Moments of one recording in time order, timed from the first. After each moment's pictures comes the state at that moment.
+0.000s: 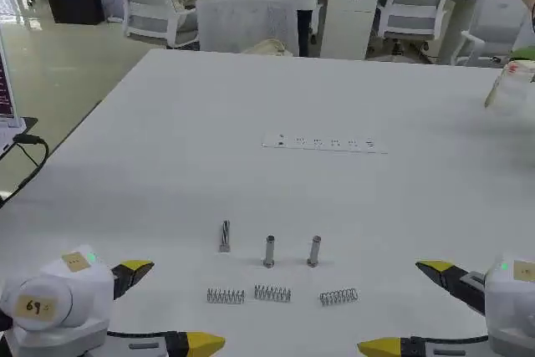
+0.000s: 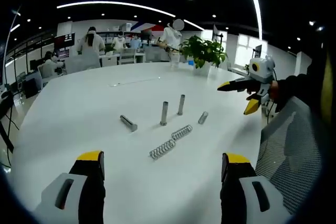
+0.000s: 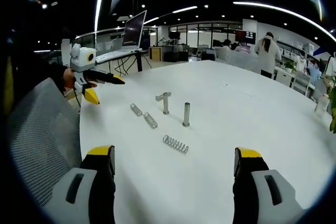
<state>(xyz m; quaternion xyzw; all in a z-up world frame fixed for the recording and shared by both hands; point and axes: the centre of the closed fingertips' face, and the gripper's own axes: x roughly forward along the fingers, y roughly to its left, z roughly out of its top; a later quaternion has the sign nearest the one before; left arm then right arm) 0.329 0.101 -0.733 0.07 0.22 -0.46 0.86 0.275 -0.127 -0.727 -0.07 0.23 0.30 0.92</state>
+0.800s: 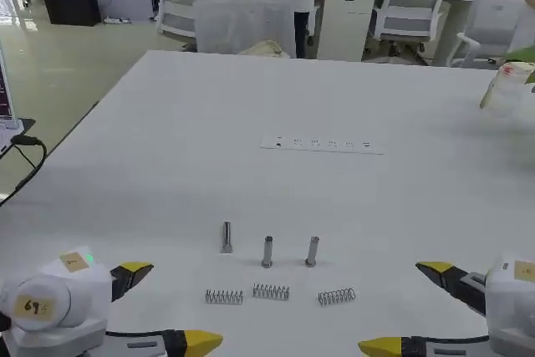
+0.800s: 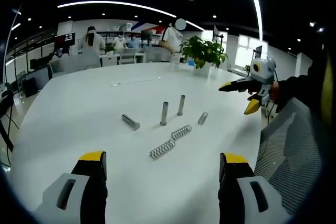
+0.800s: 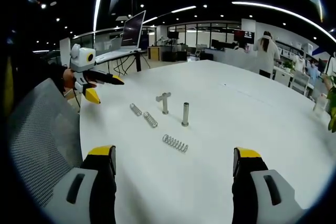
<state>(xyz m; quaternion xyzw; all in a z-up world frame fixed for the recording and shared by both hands) 0.331 0.102 -0.732 0.06 0.22 -0.46 0.86 0.275 -0.127 -0.726 -0.07 0.23 0.30 0.92</state>
